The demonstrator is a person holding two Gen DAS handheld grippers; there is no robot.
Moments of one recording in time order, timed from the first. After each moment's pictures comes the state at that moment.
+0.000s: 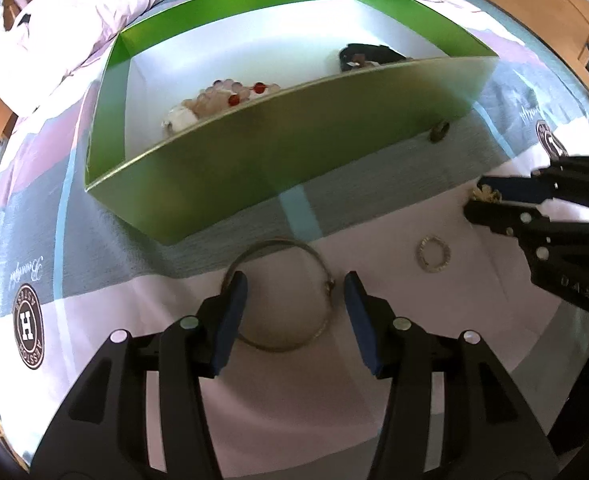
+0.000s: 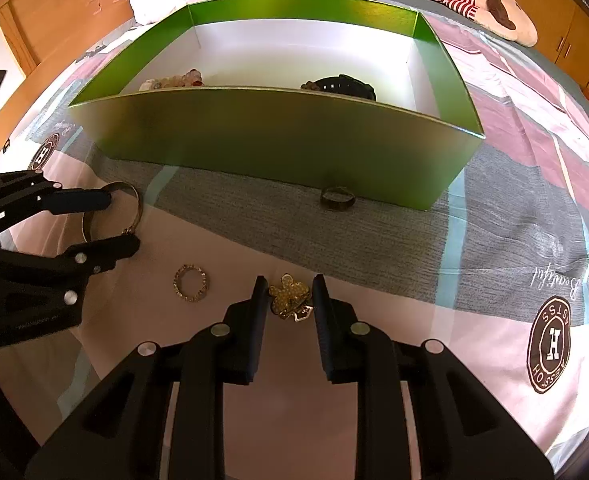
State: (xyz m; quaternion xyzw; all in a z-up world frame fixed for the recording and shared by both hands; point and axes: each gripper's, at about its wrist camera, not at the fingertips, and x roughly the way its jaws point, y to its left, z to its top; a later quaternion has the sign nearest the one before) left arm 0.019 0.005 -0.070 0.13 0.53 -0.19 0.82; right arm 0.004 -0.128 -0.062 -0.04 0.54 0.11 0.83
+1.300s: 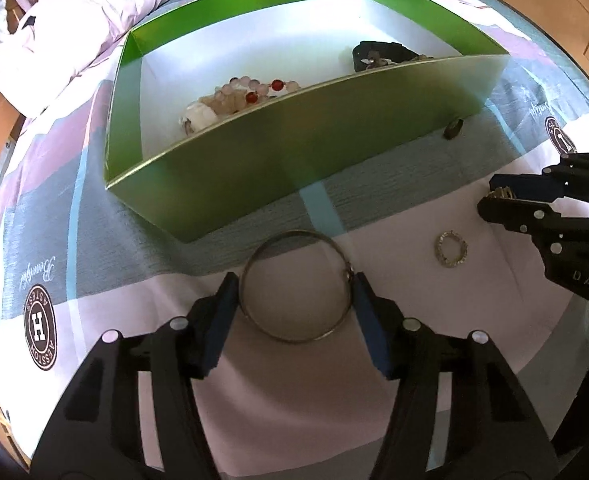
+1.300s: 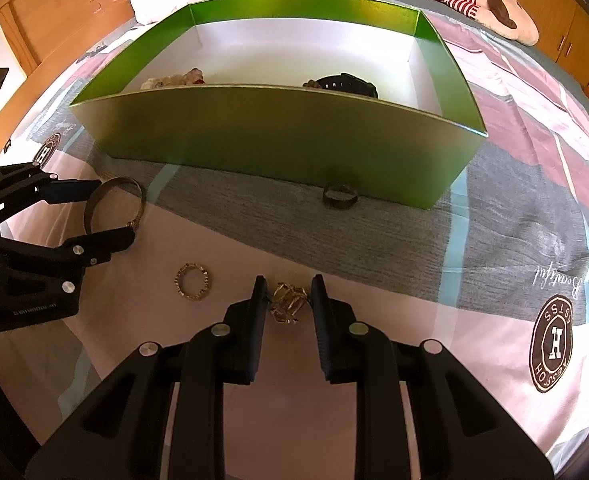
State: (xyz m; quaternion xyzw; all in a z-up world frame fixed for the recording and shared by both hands) left arm 0.021 0.012 -0.069 0.15 0.53 -0.17 0.82; right arm 0.003 -0.129 -0.061 -0.04 0.54 0.11 0.84
